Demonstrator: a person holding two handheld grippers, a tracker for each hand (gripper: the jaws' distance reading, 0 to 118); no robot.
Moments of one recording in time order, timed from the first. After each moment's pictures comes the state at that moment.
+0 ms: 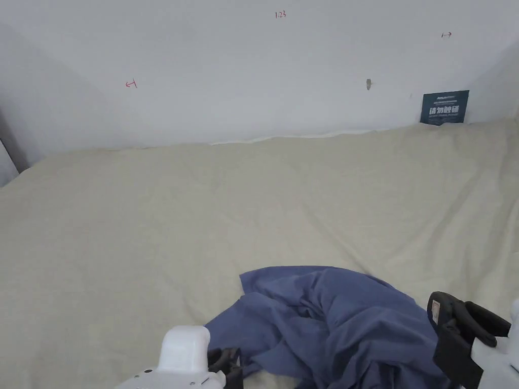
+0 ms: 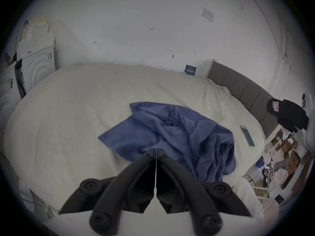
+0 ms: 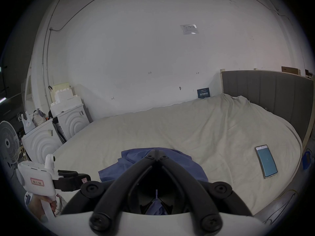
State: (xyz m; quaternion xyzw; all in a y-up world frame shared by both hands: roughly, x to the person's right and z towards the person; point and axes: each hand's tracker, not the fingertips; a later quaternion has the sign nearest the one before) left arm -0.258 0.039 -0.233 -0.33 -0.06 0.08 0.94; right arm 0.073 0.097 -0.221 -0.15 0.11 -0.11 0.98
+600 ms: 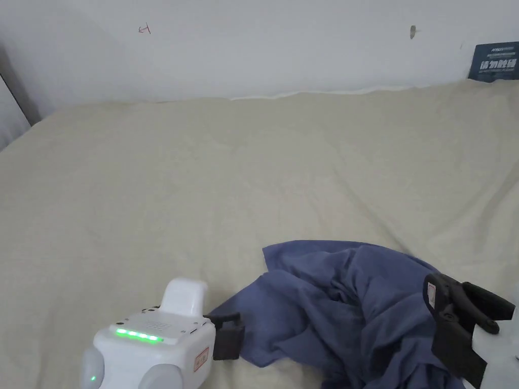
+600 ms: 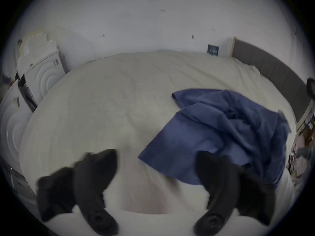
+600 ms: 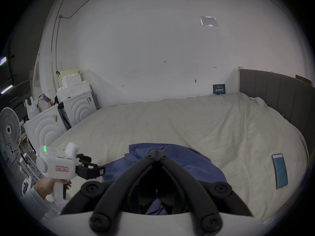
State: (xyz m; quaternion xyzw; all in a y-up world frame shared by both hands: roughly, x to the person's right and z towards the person) left arm -0.310 -0.013 -0.335 -0.40 0.02 -0.03 0.92; right arm 0.026 0.084 -0.278 -0.18 0.17 -0.06 0.97
